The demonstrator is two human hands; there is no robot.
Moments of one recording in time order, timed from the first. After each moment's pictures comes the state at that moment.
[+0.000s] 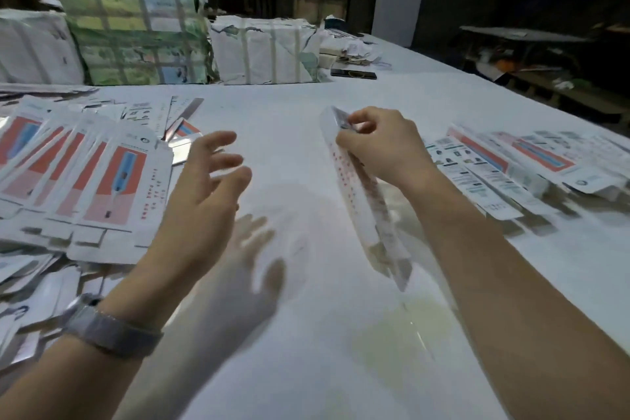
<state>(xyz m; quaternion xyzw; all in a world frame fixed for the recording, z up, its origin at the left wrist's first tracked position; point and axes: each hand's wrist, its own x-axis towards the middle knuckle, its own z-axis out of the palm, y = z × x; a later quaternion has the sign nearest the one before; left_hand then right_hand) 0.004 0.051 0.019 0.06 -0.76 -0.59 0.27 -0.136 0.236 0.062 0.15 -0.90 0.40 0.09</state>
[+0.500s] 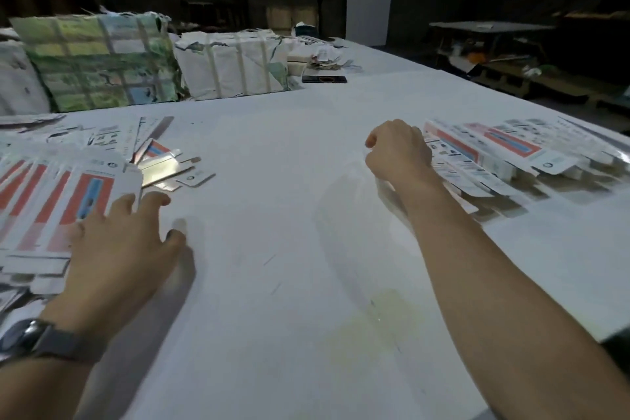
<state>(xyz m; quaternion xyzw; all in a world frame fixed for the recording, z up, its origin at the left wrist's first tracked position) 0.004 0.008 0.007 0.24 -0.96 -0.05 0.11 -0.188 0.290 0.042 0.03 -0.98 0.17 0.14</state>
